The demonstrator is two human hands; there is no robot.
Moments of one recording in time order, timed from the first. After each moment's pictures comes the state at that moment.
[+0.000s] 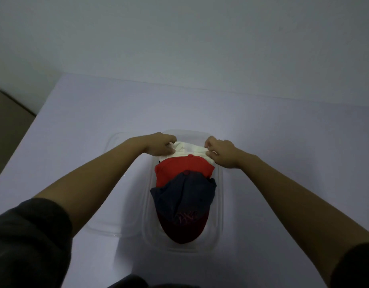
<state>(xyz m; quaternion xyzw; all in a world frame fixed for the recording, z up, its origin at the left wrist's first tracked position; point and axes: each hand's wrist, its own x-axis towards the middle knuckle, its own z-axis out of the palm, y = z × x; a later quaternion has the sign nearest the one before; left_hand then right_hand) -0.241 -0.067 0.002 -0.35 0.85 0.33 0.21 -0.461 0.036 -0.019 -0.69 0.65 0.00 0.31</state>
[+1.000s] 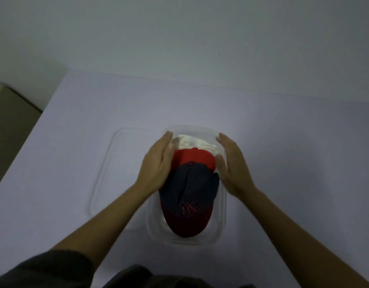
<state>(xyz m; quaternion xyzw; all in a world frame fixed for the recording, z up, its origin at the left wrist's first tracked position) -0.217 0.047 0.002 -0.51 0.72 0.39 -0.26 -0.417 0.117 -0.014 -0.61 0.68 -0.36 0.21</state>
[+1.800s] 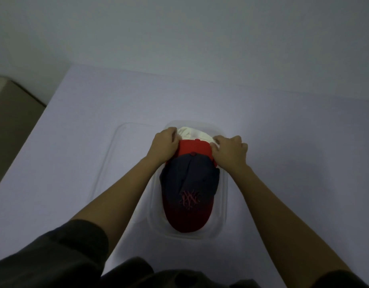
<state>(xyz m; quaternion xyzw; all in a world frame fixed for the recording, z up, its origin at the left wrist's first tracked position) -0.243 -0.008 -0.027 -0.56 0.74 0.34 -0.13 -0.419 0.067 -0.026 -0.54 0.82 -0.05 0.17</state>
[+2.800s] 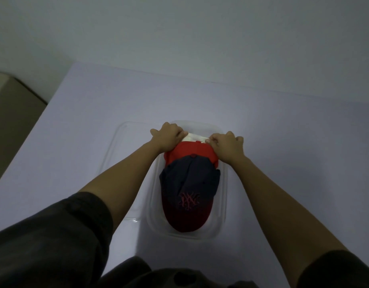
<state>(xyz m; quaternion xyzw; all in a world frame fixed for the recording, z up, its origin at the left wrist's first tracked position) -0.249 -0.043 -0.035 -0.51 0.81 0.27 0.01 -0.430 0.044 -0.027 -0.60 0.78 -0.01 0.20</state>
